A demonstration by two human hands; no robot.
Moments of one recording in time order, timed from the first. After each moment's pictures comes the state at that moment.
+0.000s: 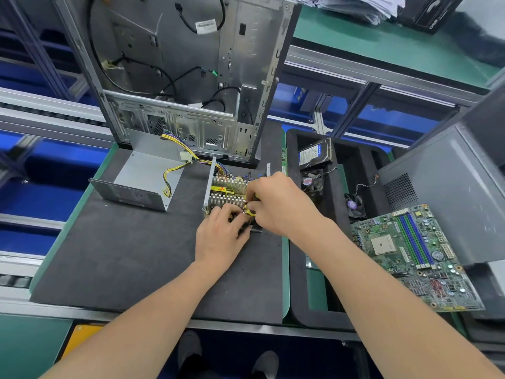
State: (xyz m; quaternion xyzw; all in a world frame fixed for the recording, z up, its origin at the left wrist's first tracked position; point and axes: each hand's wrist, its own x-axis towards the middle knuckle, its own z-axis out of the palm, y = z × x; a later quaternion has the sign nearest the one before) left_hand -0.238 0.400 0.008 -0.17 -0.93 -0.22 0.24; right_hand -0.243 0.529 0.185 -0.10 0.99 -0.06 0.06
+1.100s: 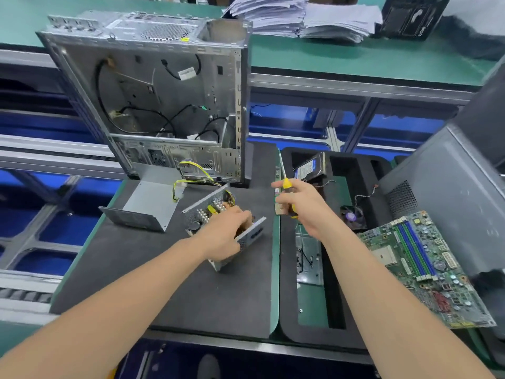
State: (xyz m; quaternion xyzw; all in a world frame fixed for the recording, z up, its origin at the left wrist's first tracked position) left_hand -0.264 0.419 0.125 -0.29 -0.92 -0.20 -0.17; right_hand -0.260 0.643 0.157 0.13 0.74 -0.66 0.08
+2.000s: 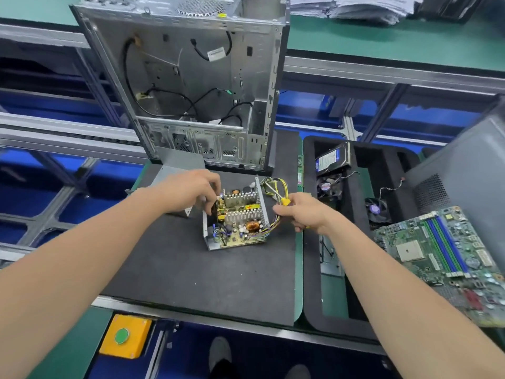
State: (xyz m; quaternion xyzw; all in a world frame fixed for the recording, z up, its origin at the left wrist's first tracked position) left_hand -0.336 0.292 0.142 -0.28 -0.93 -0.14 -0.18; right_hand -0.276 0.610 0.103 0.07 0.80 -0.53 0.28
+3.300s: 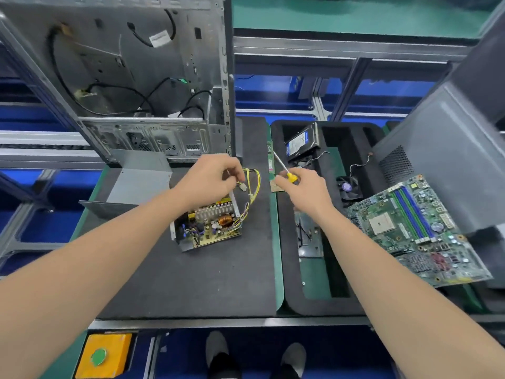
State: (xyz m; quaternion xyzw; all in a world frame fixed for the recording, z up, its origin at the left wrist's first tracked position) left_hand -0.317 0.409 0.157 -0.31 -0.90 -0.30 -0.06; right_hand -0.250 0.648 0.117 0.17 0.89 -0.42 -0.02
